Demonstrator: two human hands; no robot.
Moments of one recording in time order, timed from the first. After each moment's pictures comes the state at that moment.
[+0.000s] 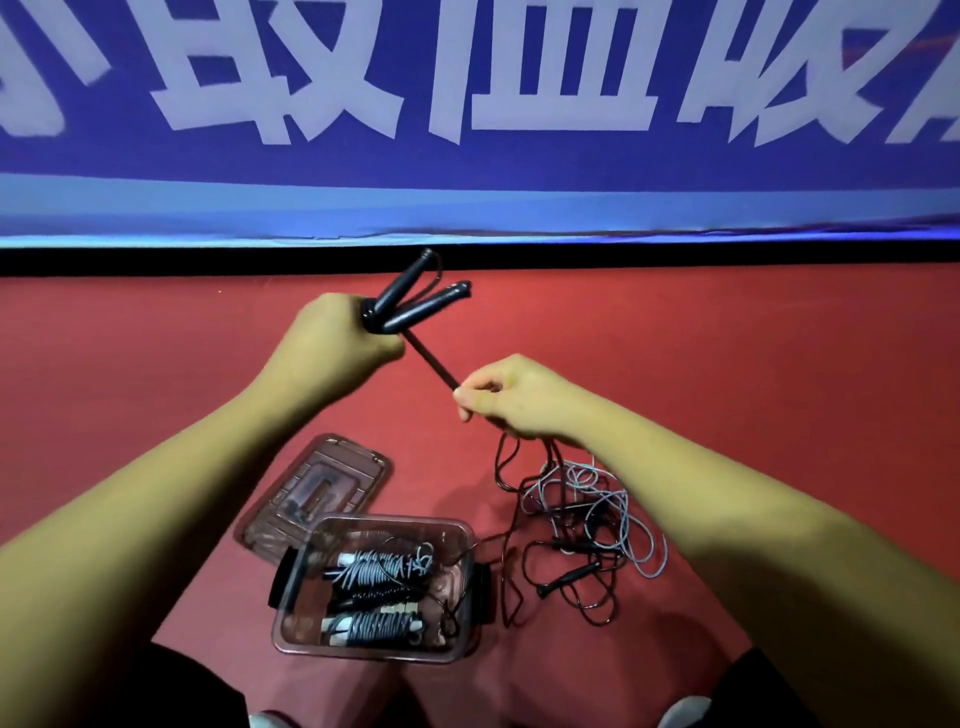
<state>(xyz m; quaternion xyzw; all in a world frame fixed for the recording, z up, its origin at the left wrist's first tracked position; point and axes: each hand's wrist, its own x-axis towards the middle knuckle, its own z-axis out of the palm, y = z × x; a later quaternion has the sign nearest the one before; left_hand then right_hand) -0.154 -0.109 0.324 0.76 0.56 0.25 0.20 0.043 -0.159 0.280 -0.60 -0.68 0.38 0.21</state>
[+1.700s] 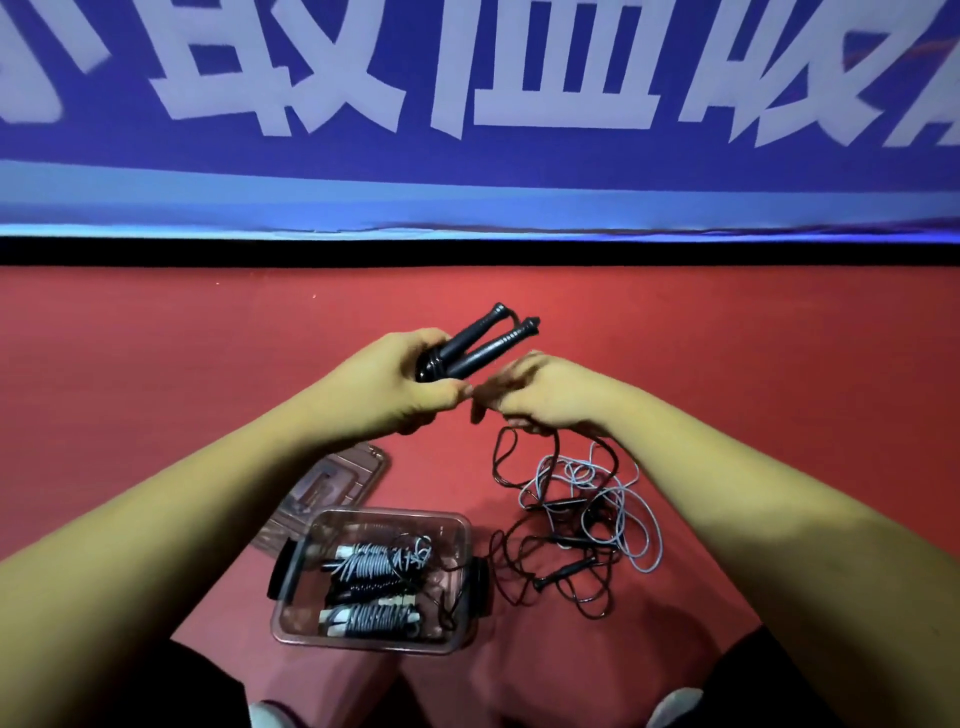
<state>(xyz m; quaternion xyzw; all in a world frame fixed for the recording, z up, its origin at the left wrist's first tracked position) -0.146 -0.145 0.318 0.77 0.36 0.20 0.49 0.057 -0.166 0.286 -0.58 -0.65 0.45 0.21</state>
